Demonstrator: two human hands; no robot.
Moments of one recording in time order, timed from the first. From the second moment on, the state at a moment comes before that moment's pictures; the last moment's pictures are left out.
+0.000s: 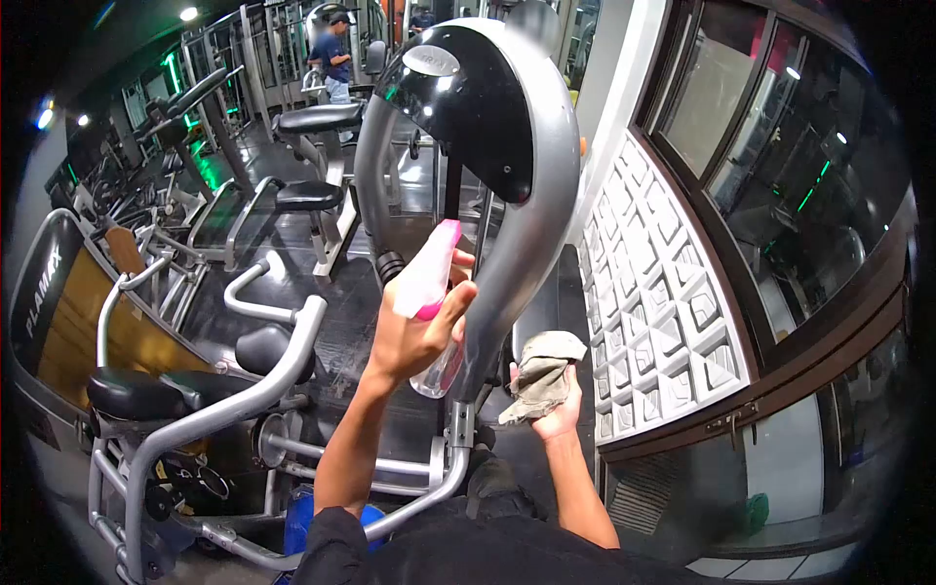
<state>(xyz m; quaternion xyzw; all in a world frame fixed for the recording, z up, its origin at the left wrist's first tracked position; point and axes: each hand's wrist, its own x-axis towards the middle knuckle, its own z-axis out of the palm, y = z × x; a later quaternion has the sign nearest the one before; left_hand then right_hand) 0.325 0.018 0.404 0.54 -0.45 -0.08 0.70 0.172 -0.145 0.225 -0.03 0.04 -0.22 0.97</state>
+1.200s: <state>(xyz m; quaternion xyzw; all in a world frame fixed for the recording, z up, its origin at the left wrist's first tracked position) 0.361 0.010 0.383 0.59 -0.42 -0.09 0.69 0.462 -0.248 0.583 0.88 0.13 0.41 0.17</state>
